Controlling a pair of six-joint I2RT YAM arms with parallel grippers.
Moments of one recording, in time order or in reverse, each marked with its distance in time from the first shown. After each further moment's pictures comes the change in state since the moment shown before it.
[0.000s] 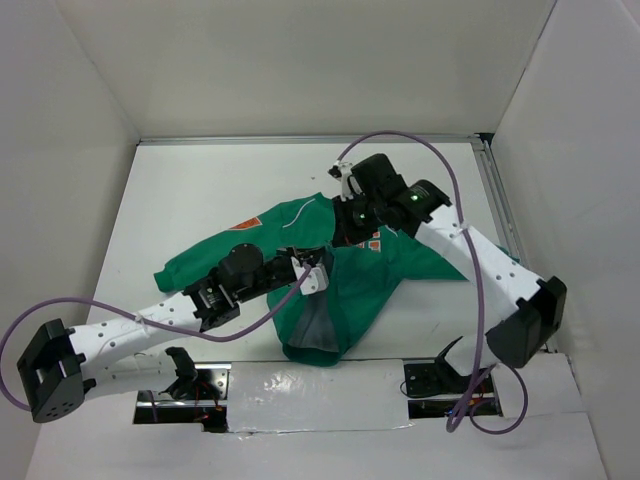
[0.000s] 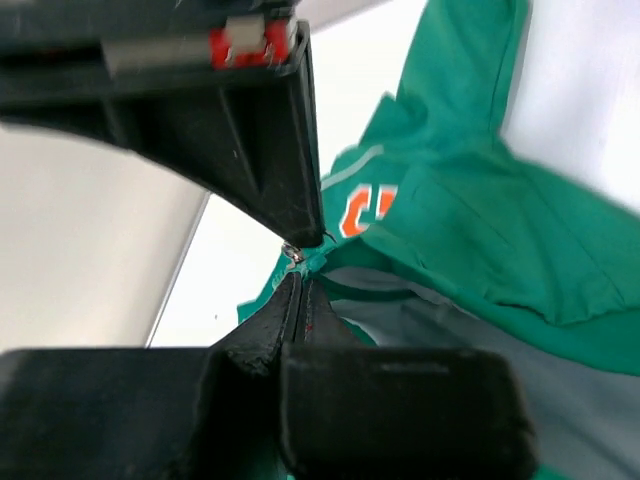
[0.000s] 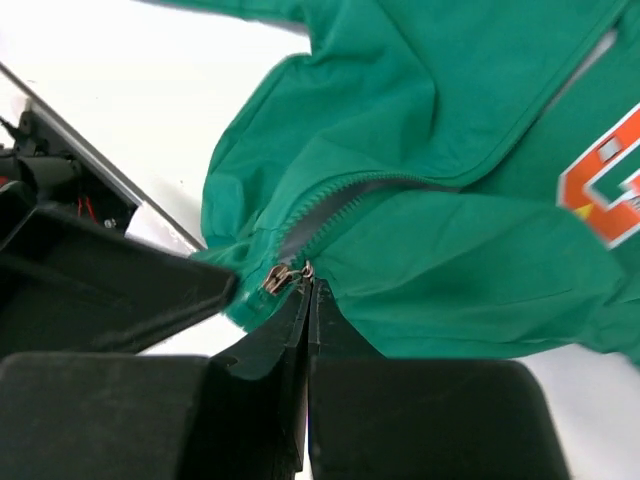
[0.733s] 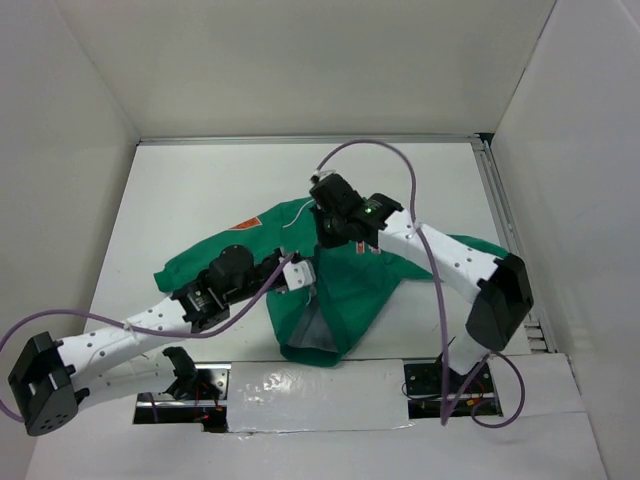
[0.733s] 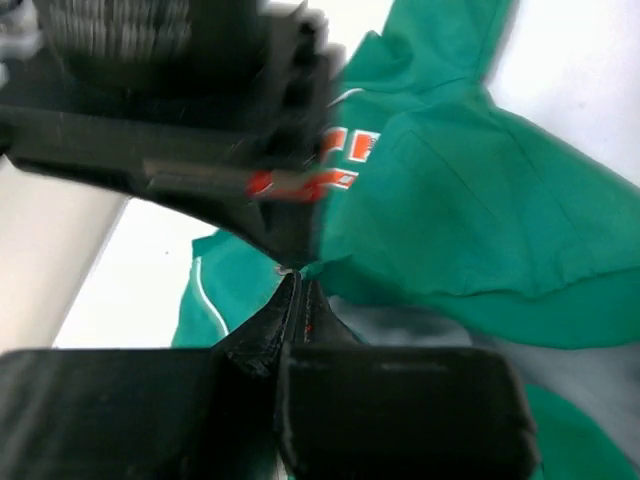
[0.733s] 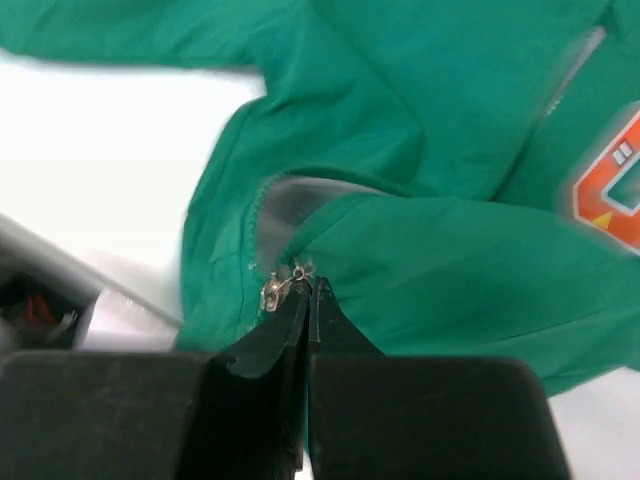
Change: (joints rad) left arm 0.058 -0.074 -0.045 -0.089 0.021 -0.147; right arm 0.158 0.105 -0.045 0.138 0.304 0.175
